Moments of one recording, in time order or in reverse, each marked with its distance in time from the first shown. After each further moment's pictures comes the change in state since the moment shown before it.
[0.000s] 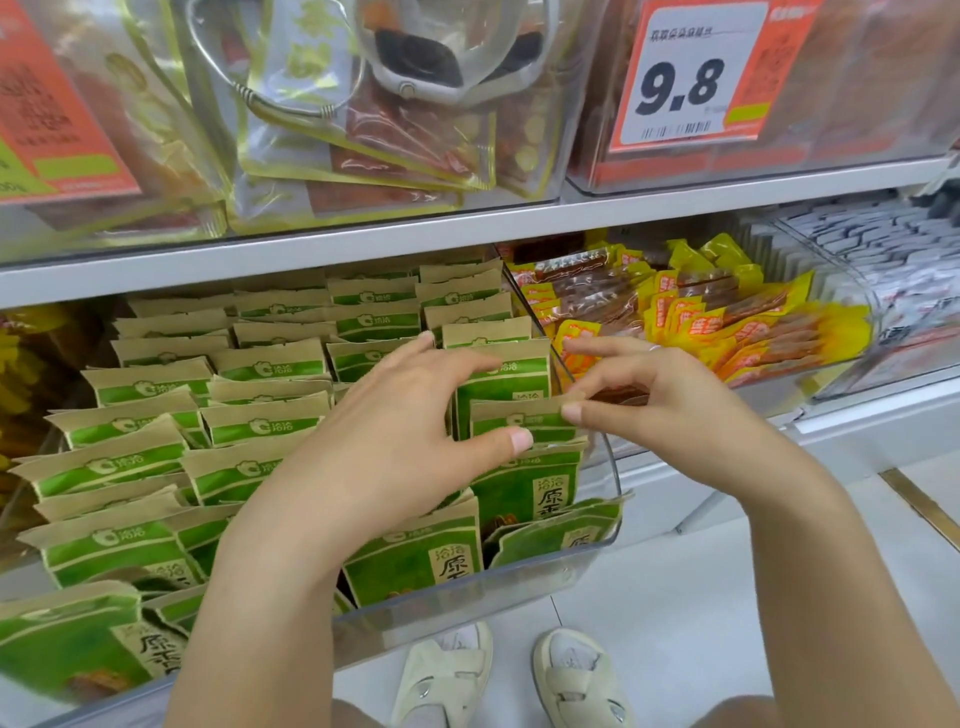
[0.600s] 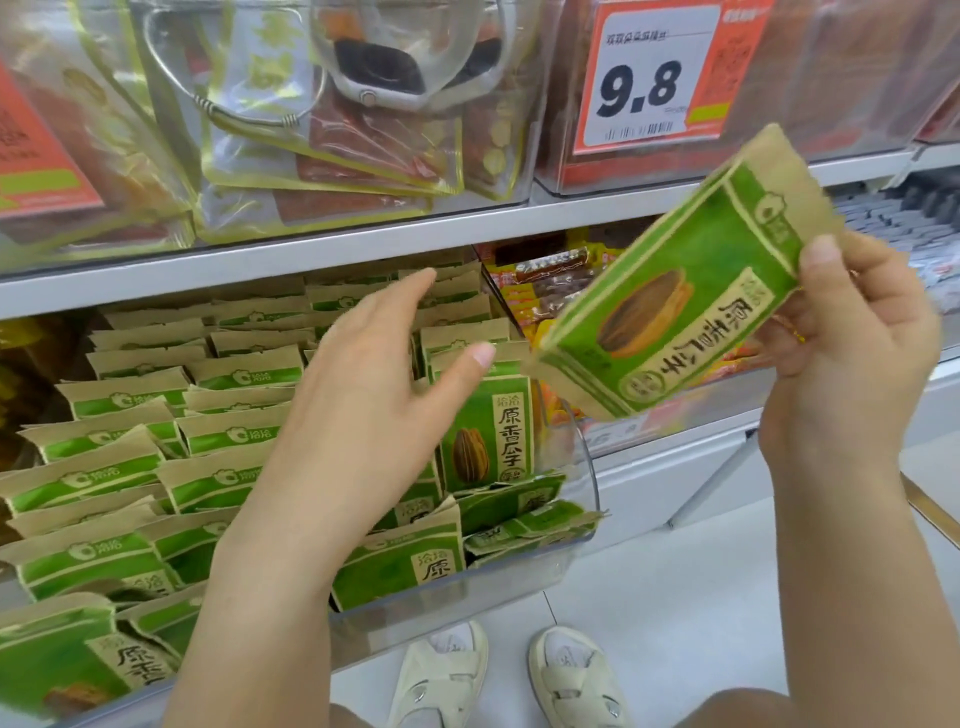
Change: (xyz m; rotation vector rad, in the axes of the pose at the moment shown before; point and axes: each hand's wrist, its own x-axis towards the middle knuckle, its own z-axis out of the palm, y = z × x) left_hand 0.001 0.005 0.007 -0.111 0.398 0.062; right_hand -0.022 -0.002 -0.036 0.811 0.991 -0.195
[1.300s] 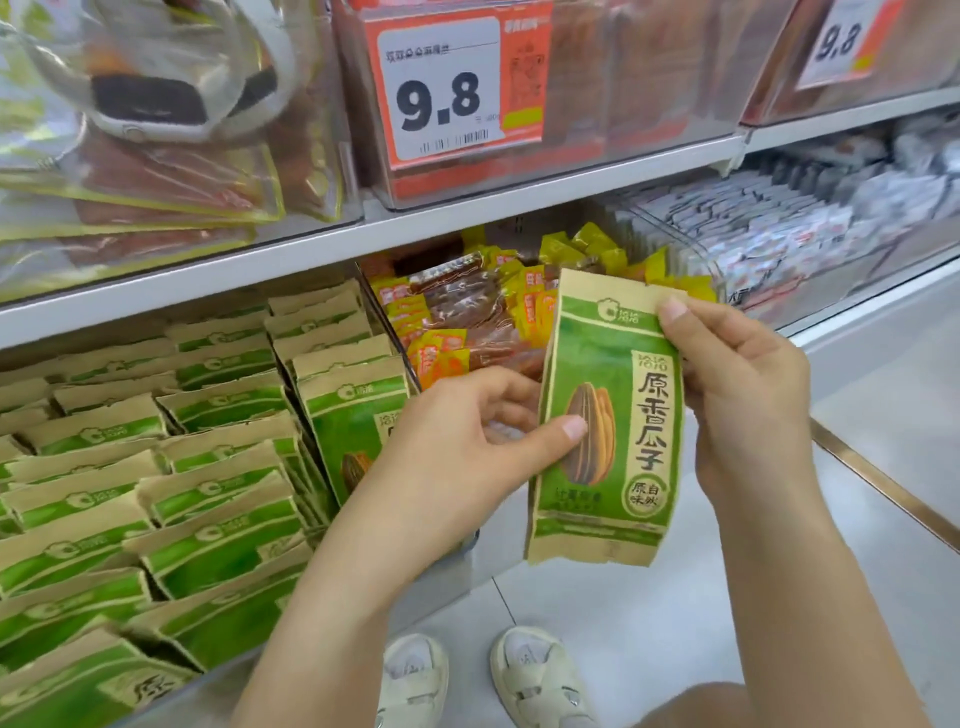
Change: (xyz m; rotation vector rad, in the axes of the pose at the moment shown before) left_hand 0.008 0.069 0.080 -0.559 -0.412 -0.036; right_hand -0.002 -0.007 -0.057 -0.177 -0.002 0.270
